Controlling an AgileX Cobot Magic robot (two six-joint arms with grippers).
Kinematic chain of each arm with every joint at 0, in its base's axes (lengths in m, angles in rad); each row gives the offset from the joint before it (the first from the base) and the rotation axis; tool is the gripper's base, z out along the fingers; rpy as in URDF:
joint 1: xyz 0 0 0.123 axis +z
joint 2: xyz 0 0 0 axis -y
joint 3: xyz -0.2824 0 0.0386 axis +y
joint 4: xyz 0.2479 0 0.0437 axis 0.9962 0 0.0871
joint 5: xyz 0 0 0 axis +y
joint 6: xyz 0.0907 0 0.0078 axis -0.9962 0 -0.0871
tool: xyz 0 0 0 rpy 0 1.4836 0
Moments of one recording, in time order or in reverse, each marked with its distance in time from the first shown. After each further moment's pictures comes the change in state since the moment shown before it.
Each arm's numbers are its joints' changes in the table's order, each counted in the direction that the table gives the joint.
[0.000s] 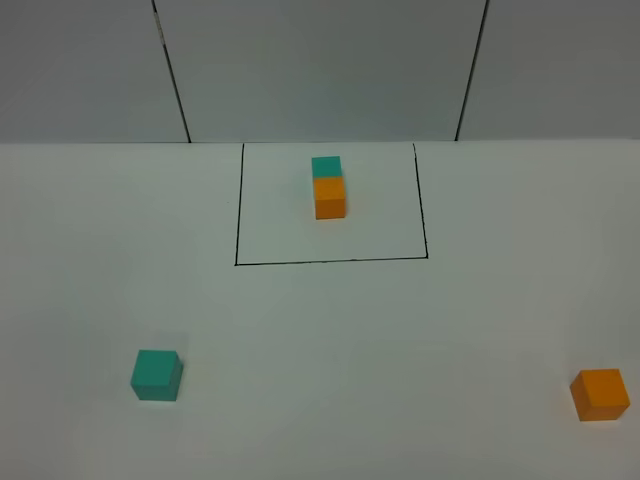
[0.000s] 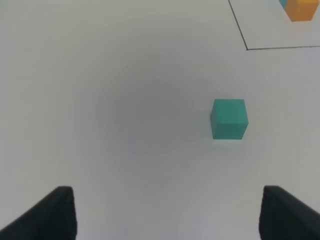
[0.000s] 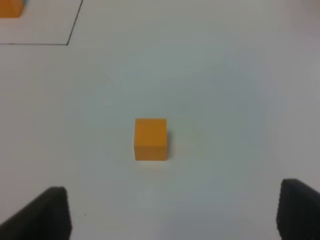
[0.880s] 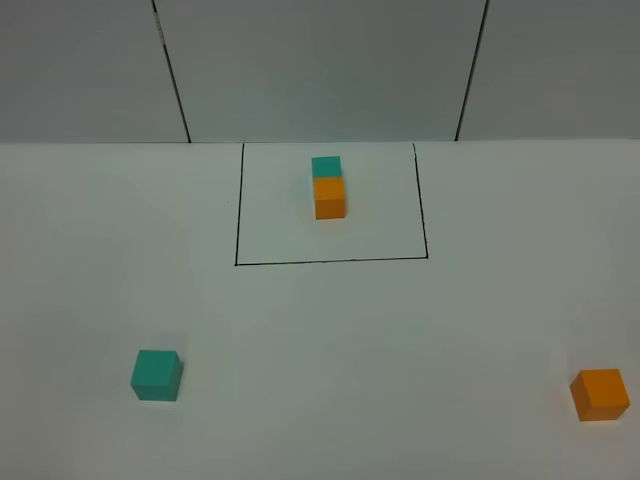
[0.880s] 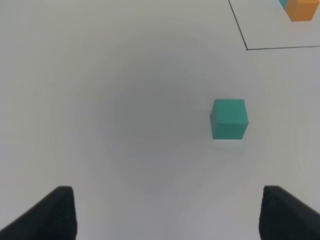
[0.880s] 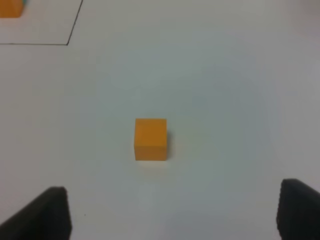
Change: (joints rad) left arm 0.000 0.000 0.000 0.000 0.000 0.000; right arm 0.000 0.000 0.000 0.000 0.000 -0.001
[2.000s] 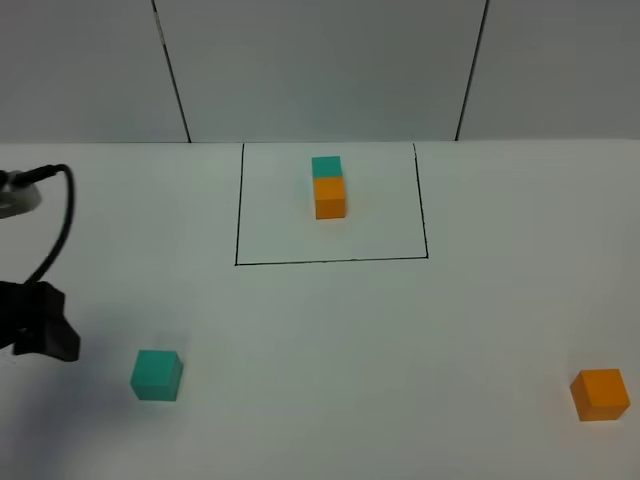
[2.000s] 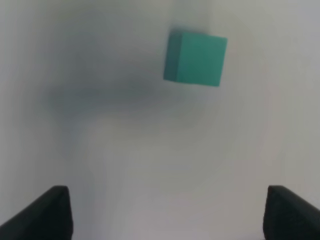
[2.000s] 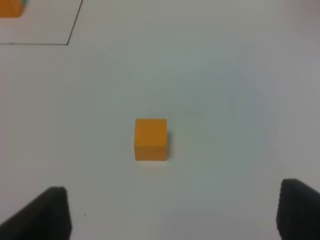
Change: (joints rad) left arm -0.070 -1.301 -0.417 -0.167 -0.052 0.063; right arm 0.000 0.000 0.000 0.000 0.000 0.000
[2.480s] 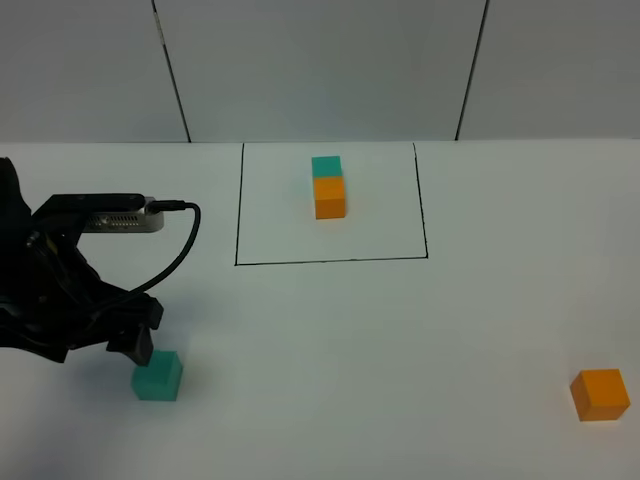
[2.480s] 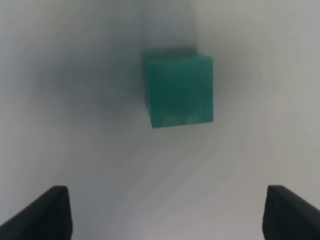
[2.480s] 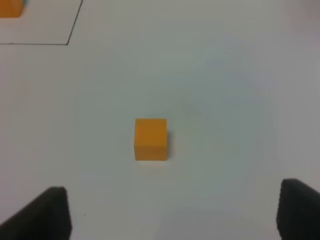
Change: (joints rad) left arm -0.227 -0.283 -0.094 0.150 -0.104 0.103; right arm 0.000 0.000 0.000 0.000 0.000 0.000
